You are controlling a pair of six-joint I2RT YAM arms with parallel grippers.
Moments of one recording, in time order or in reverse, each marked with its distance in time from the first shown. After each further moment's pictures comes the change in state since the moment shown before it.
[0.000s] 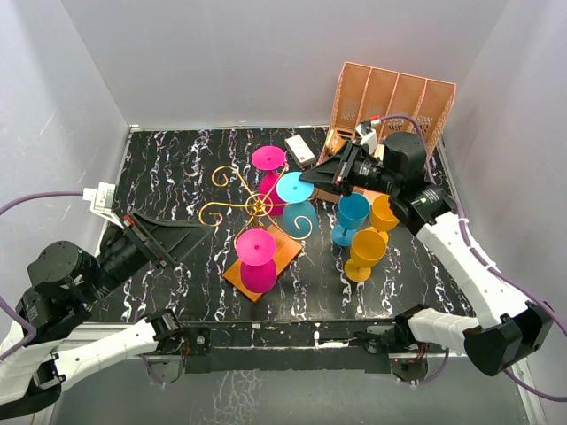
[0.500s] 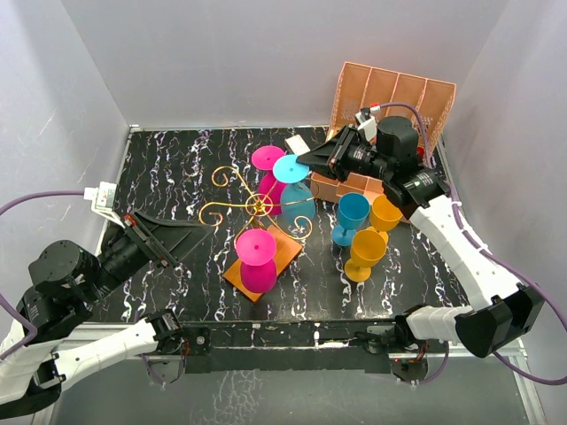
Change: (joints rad) left arm 0.000 0.003 0.000 0.001 0.000 0.000; right arm 0.000 0.121 0.126 -0.039 0.079 0.019
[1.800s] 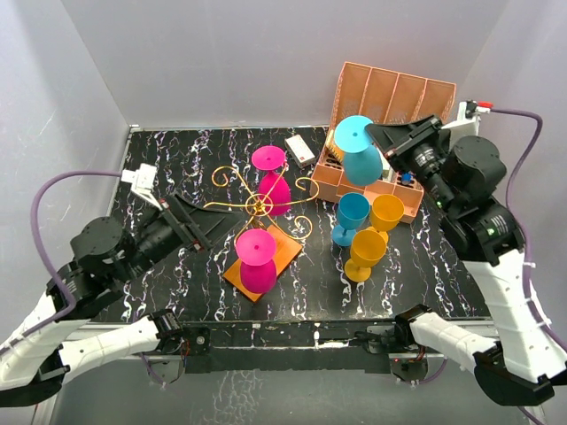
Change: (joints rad) left arm 0.000 0.144 -0.001 0.098 0.029 -0.008; right arm -0.013 -0.273 0.140 -0.179 0.632 -0.198
